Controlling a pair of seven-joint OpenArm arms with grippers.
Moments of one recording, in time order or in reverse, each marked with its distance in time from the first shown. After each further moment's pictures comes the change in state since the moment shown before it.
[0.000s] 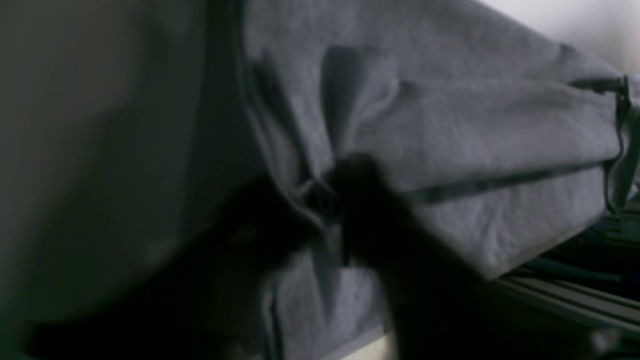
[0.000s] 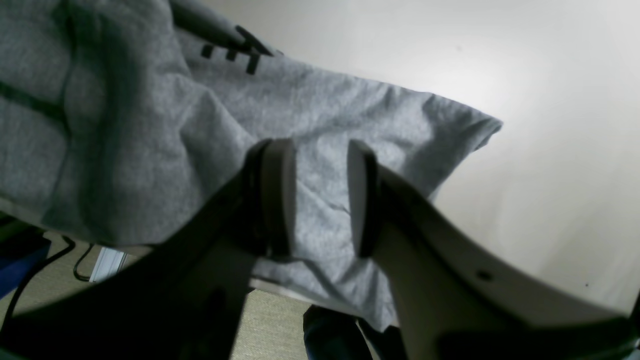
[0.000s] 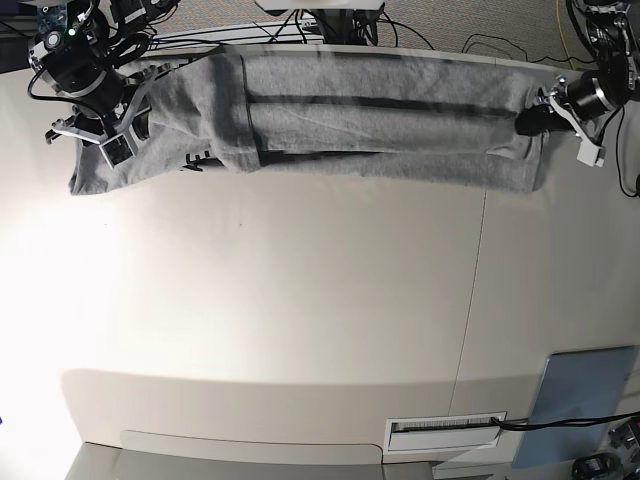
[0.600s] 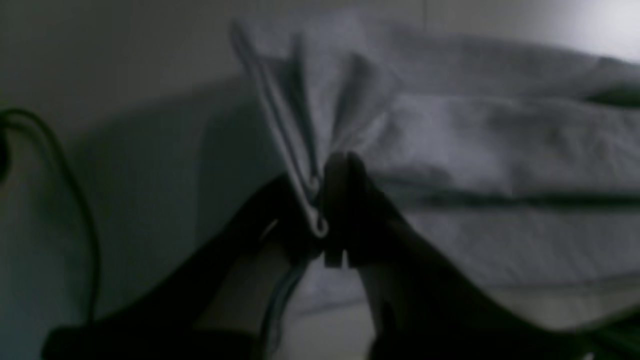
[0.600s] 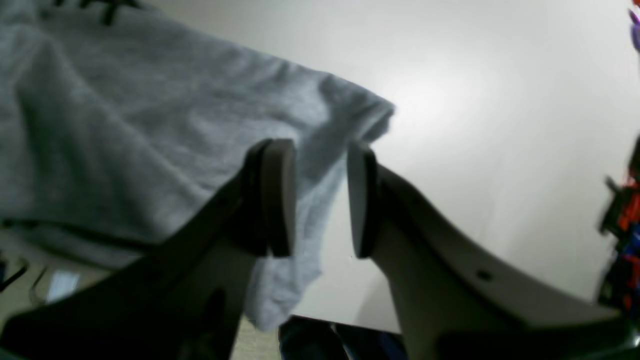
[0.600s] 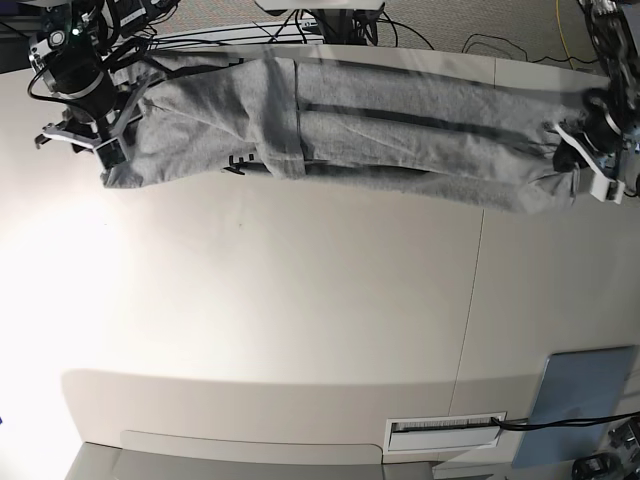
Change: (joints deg) left arm 4.6 0.5 -0.1 31.5 20.3 16.8 -0.3; right arm 0.0 0.0 0.1 0.0 -8.2 -3.3 3.2
